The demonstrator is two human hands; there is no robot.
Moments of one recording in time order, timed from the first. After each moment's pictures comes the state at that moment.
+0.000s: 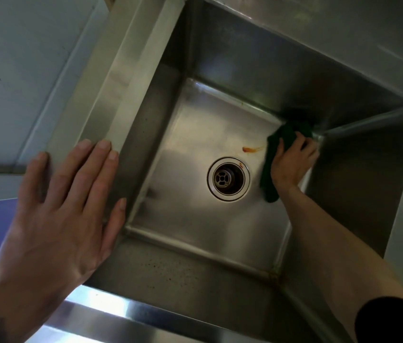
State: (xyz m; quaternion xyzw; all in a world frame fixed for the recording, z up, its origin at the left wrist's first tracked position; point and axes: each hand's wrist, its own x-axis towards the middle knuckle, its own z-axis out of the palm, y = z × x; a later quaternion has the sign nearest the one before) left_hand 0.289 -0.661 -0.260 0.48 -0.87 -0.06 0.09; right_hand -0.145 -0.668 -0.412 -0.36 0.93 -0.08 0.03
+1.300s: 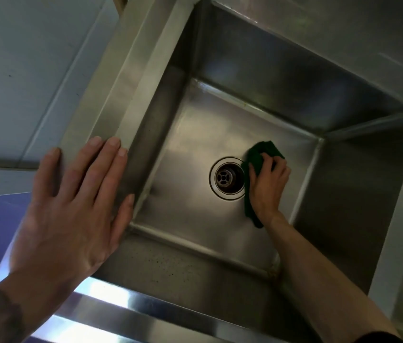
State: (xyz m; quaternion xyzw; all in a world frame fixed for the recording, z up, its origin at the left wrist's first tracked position) left_hand 0.313 -0.666 -0.310 0.47 -0.87 -0.01 0.12; right_hand -0.081 -0.618 -0.411 -0.48 0.86 -0.12 0.11
